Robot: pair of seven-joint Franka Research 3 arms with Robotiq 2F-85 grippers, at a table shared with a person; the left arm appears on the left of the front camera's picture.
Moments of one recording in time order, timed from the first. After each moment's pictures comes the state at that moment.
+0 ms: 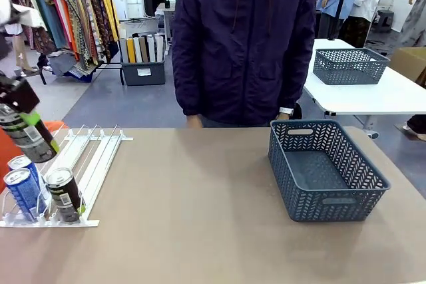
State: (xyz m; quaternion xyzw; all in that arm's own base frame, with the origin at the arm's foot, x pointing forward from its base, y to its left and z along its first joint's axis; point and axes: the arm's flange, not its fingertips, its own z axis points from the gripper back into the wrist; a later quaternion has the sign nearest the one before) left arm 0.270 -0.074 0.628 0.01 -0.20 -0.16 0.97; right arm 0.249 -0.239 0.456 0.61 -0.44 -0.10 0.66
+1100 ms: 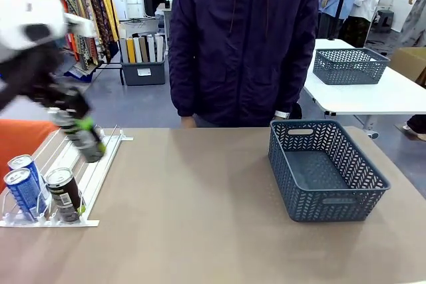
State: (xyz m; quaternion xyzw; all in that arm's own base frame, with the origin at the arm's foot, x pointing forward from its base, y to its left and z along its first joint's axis) left arm 0.302 -0.182 0.594 -0.01 -0.21 -0.28 0.94; right arm 0.248 -0.239 0.456 0.61 -0.44 -0.10 0.66
